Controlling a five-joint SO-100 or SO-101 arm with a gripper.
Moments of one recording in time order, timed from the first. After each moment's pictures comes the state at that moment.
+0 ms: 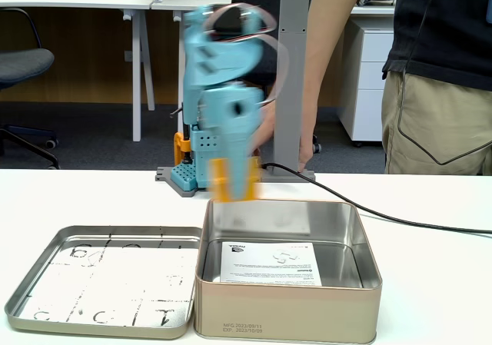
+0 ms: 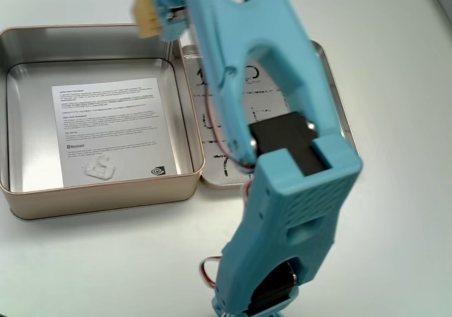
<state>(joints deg) -11.9 89.4 55.6 87.4 171.3</state>
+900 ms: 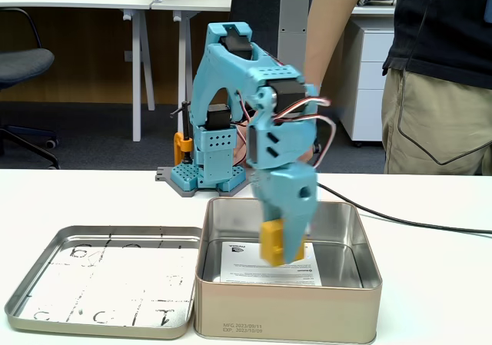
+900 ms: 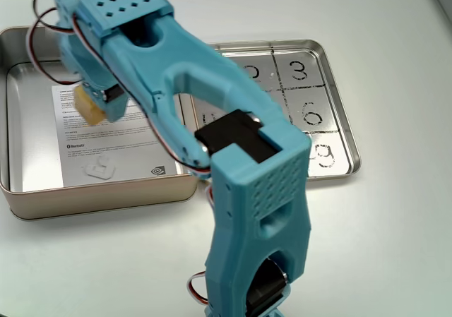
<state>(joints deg) -19.2 81.3 77.1 70.8 172.8</state>
